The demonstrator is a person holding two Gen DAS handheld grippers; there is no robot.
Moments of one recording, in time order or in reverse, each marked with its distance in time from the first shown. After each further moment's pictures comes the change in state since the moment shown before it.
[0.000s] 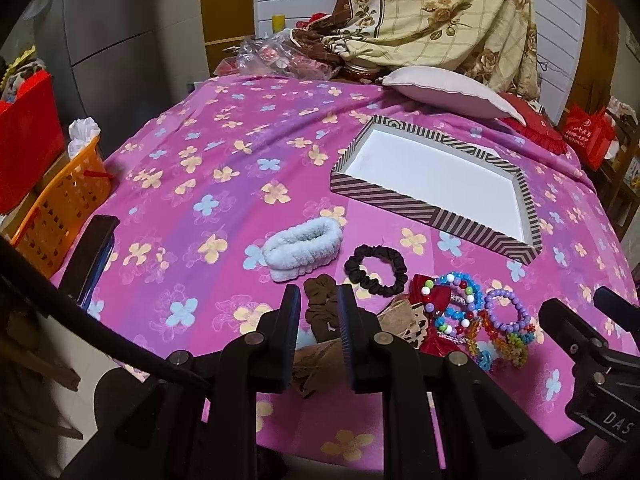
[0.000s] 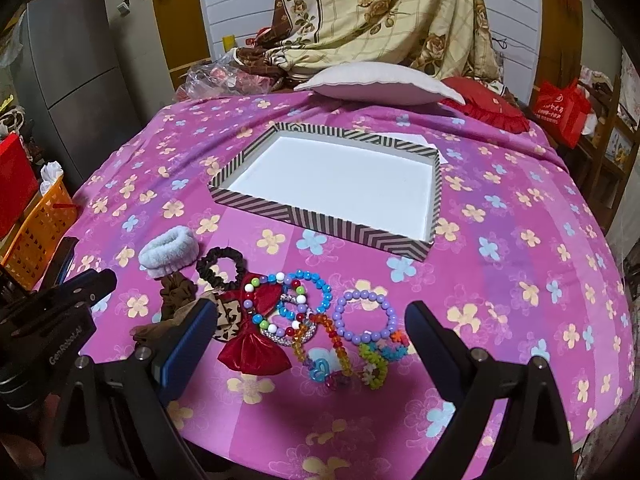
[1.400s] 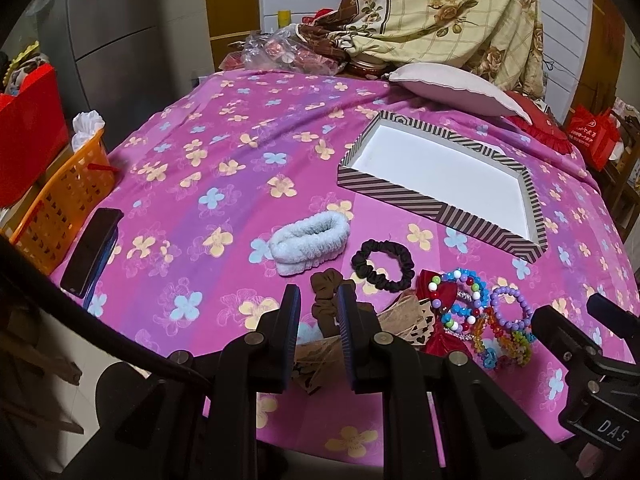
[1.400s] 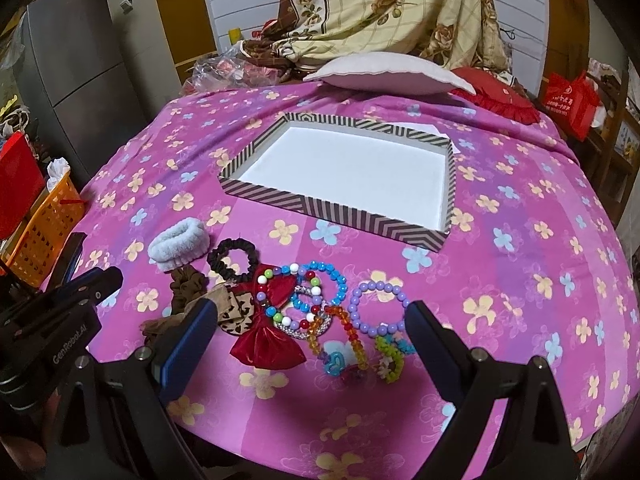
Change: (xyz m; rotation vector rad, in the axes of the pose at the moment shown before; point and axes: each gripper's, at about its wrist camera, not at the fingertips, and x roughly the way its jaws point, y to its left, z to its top) left arm 0.003 0.005 -0.004 -0.001 0.018 0.021; right arm 0.008 0.005 -0.001 0.011 0.044 0.043
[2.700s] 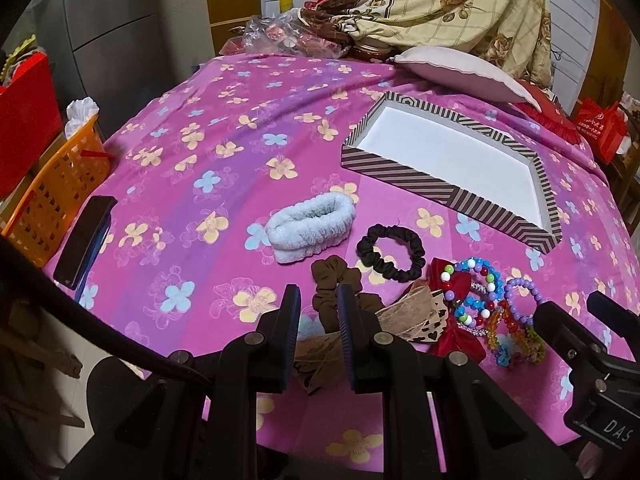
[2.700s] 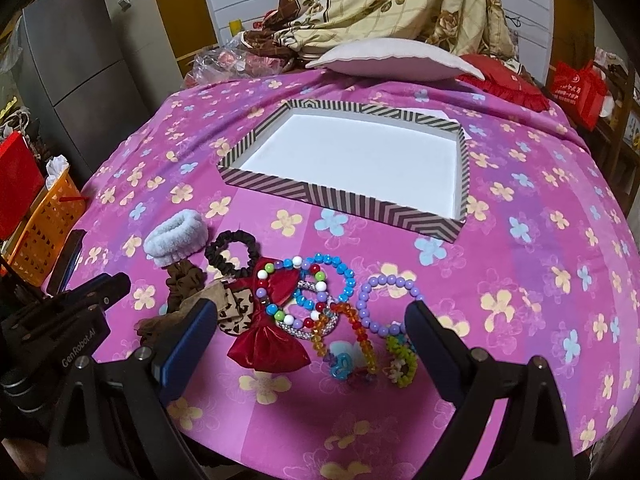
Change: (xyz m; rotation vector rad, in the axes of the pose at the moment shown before) left arm 0.023 -0.003 -0.004 -0.007 0.054 0.014; right arm 0.021 -0.005 0.000 0.008 0.035 0.033
